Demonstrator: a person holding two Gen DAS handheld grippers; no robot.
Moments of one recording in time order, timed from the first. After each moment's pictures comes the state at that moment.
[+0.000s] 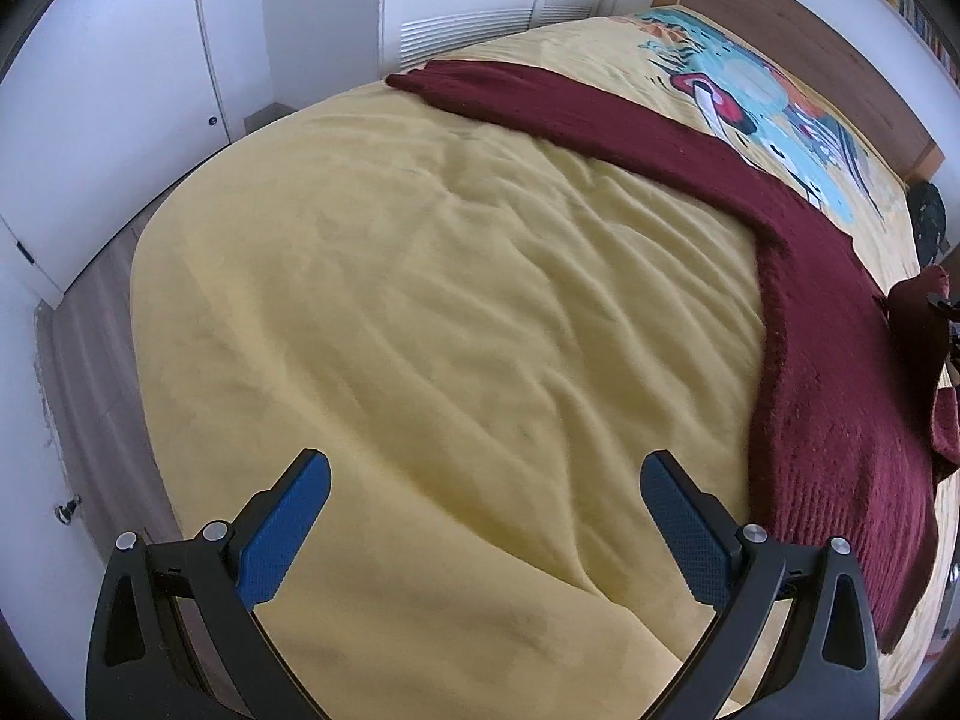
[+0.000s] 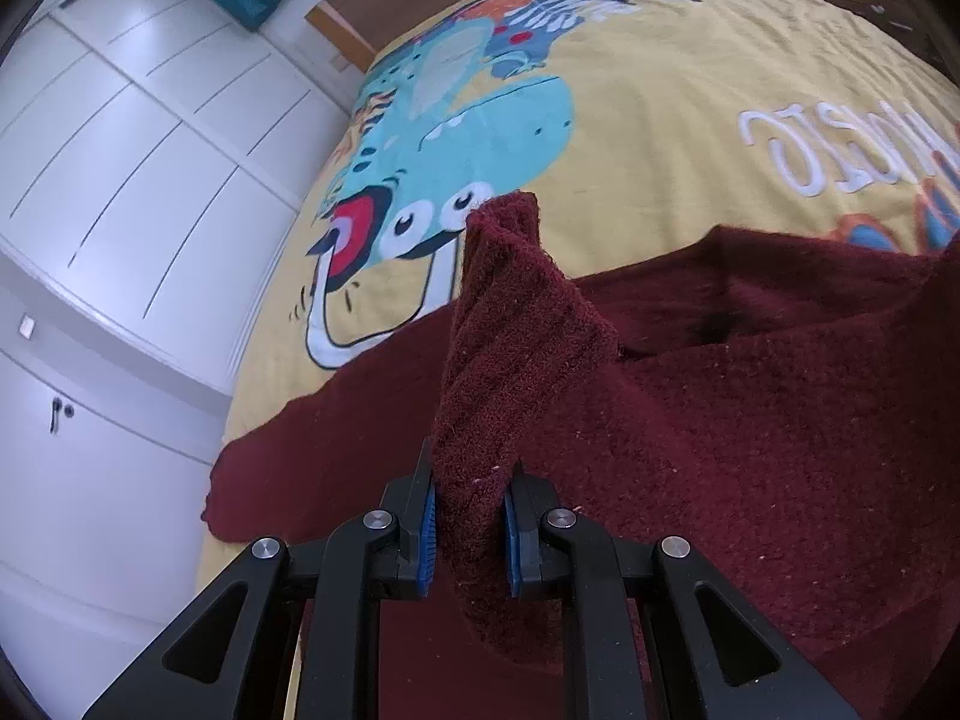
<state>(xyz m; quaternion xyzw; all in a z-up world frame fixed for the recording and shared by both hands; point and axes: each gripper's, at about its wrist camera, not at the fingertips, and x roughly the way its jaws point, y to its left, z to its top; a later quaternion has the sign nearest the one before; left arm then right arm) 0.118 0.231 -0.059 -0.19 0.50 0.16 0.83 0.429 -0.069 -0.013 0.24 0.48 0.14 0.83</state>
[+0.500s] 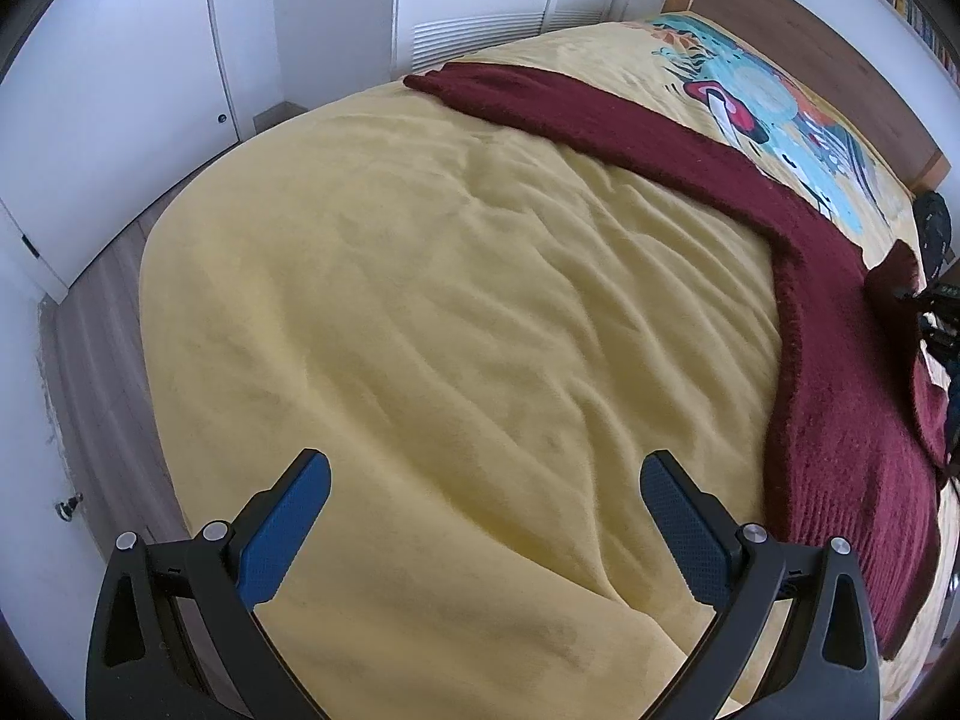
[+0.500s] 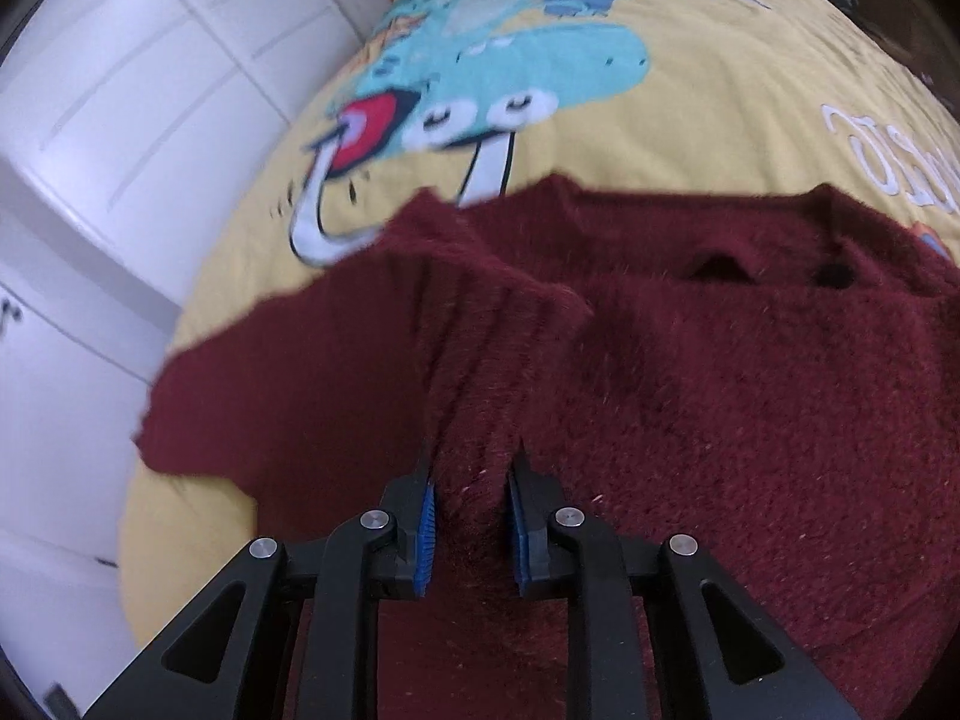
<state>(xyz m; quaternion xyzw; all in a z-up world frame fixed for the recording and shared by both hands) 0.114 0.242 -0.062 -0.19 0.50 0.17 0.83 0.429 0.022 -0.060 0.12 0.53 0.14 0.83</state>
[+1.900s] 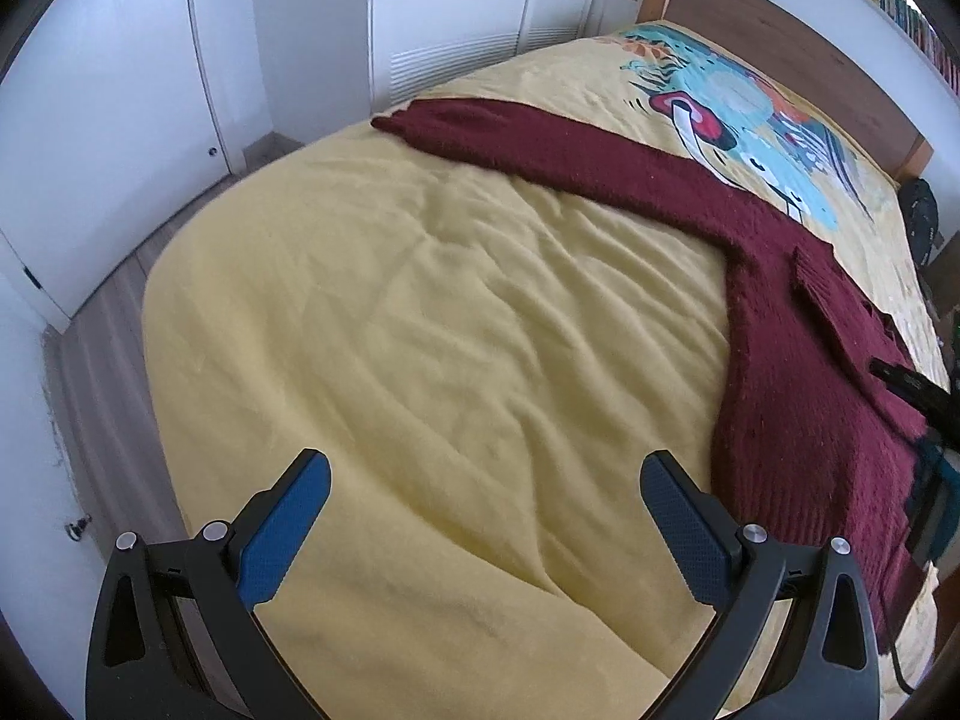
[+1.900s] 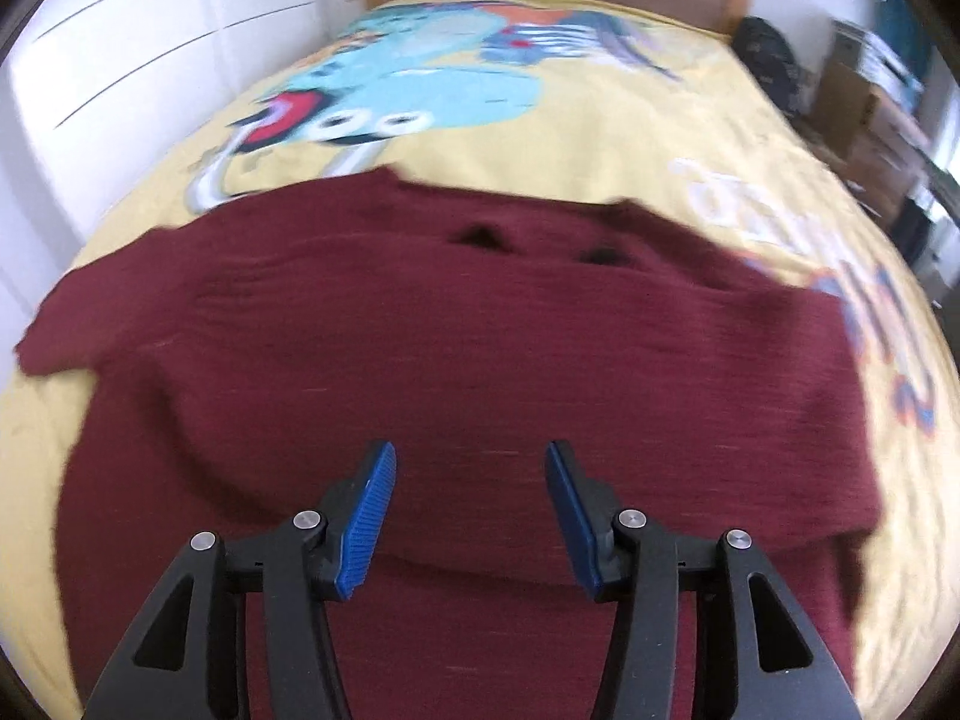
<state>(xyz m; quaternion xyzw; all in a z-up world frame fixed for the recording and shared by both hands) 0.121 0.208 -0.027 -0.16 0.48 0.17 0.85 0.366 -0.062 -0.060 -0.02 0.48 0.03 0.88</state>
